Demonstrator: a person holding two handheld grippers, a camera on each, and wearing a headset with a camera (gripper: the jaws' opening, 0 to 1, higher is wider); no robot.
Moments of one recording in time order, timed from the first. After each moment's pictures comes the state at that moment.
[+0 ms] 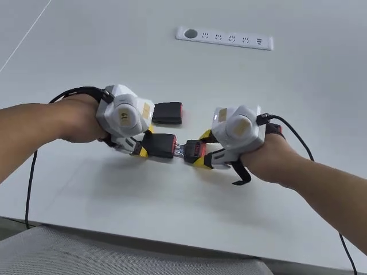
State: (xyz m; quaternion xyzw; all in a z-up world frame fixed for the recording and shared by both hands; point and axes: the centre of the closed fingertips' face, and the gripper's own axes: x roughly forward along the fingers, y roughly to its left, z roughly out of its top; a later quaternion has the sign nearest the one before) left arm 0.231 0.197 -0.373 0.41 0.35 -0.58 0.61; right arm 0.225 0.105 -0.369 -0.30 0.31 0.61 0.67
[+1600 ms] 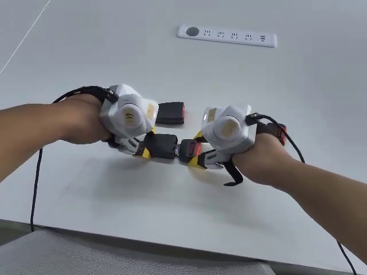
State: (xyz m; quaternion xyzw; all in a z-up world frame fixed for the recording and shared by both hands) left arm 0.232 0.196 -0.373 0.41 0.36 -0.58 0.60; right arm 0.227 0.125 -0.370 -0.30 0.31 0.60 0.67
